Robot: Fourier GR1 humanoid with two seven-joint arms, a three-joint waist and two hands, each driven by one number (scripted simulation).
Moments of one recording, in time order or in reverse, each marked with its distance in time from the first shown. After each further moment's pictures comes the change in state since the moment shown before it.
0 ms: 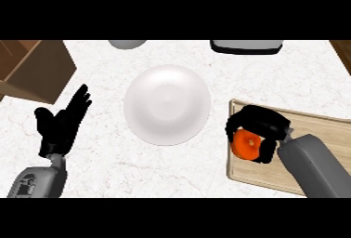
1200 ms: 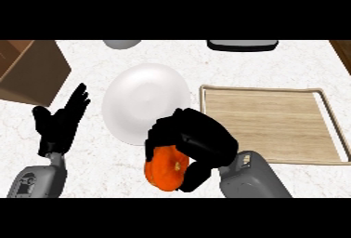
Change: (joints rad) left arm -0.008 -0.014 0.026 0.004 -0.011 -0.001 0.001; right arm -0.012 0.381 0.108 -0.425 -0.187 -0.132 0.295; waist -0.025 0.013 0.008
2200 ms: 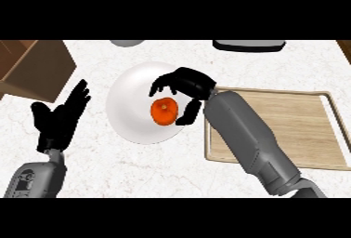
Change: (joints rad) left arm -0.024 0.003 0.011 -0.005 -0.004 -0.034 0.015; right arm -0.526 0.000 -0.176 0.982 0.064 -0.092 -0.271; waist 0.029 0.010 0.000
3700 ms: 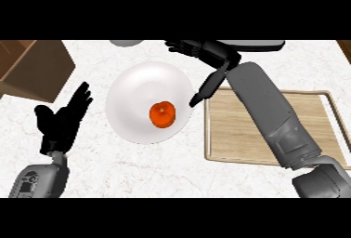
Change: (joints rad) left arm 0.013 -0.022 0.002 0.003 -0.017 0.005 -0.013; right arm -0.183 -0.095 -0.257 0.232 -0.482 0.470 -0.010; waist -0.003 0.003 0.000
